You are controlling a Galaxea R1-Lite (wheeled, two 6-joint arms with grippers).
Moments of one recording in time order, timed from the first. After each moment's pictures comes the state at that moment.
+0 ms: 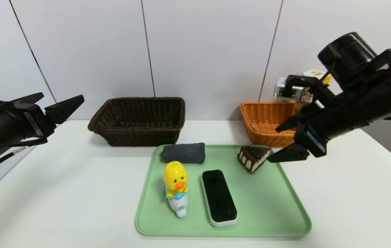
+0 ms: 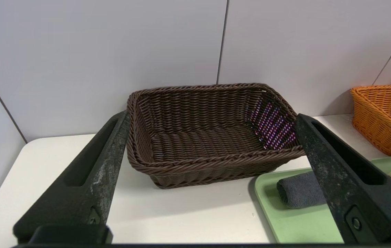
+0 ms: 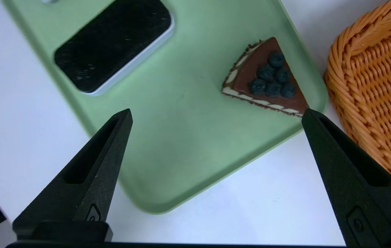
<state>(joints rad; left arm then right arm) -0.08 1.24 -0.57 -0.79 -0.14 -0.07 0.36 1.76 -1.60 0.78 0.30 -0.61</state>
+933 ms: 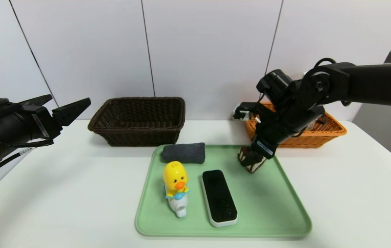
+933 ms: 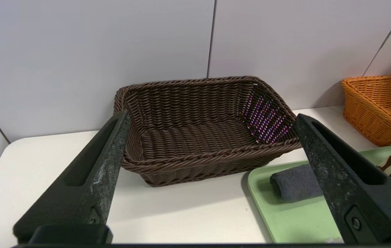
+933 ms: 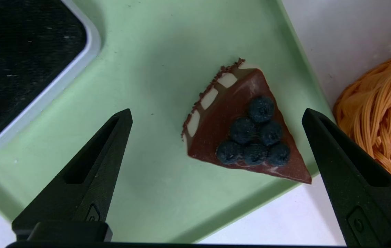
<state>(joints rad) -0.08 1.27 -0.57 -0.79 -0.17 -0.07 0.41 2.09 -1.80 0.79 0.15 -0.60</state>
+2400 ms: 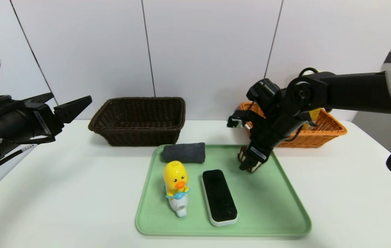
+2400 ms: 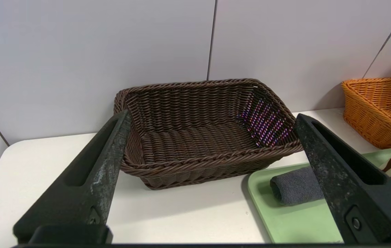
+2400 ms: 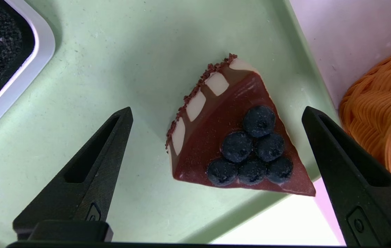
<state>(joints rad) -0.08 1.28 -0.59 -0.79 -0.17 -0.07 0.42 2.15 -1.82 0.79 0.05 -0.58</state>
